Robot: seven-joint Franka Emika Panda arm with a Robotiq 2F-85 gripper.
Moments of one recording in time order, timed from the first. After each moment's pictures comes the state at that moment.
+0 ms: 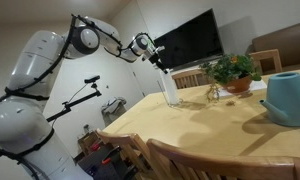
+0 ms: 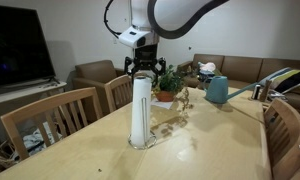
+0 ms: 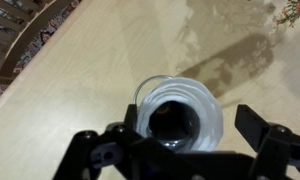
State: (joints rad) arm 0.17 0.76 0.25 -1.25 -0.48 2.19 -2.02
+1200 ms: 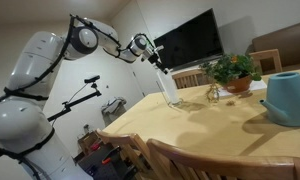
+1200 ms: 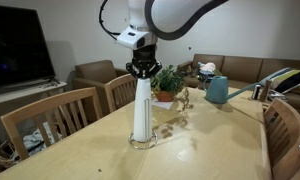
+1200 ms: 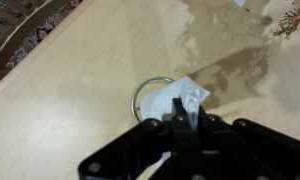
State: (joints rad) arm 0.23 0.76 0.19 -1.24 -0.47 2.19 -2.09
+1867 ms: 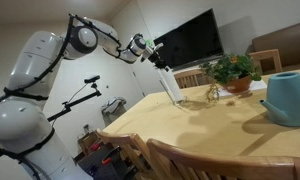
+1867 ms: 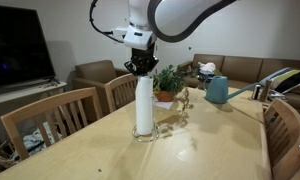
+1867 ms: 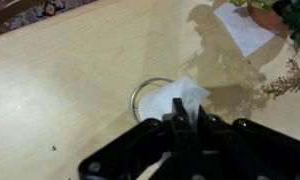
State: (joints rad) arm 0.22 0.75 0.19 -1.26 -0.53 2.27 -2.42
